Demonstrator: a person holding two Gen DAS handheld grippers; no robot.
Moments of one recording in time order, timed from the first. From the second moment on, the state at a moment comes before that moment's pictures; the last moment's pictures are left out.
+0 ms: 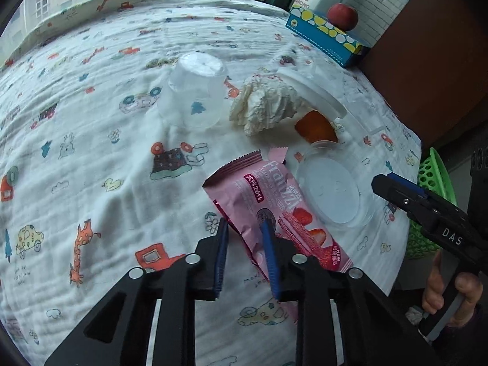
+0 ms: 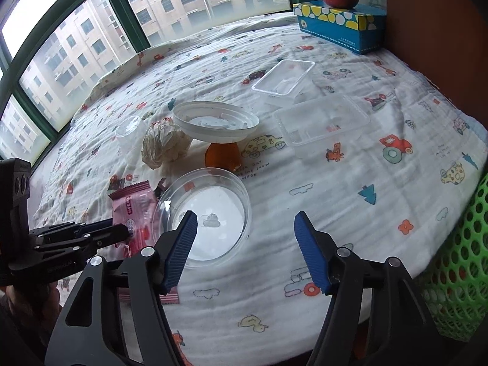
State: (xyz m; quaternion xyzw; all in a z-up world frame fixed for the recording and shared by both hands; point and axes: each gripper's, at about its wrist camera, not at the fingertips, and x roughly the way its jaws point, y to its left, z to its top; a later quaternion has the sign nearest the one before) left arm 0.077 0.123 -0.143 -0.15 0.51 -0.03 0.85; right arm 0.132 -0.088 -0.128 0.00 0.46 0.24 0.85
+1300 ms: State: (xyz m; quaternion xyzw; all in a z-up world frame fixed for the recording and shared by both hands) left arm 0.073 0.161 -0.065 -0.14 0.43 -0.05 0.89; right arm 0.108 -0.056 -0.129 -0.07 0.43 0.27 0.86
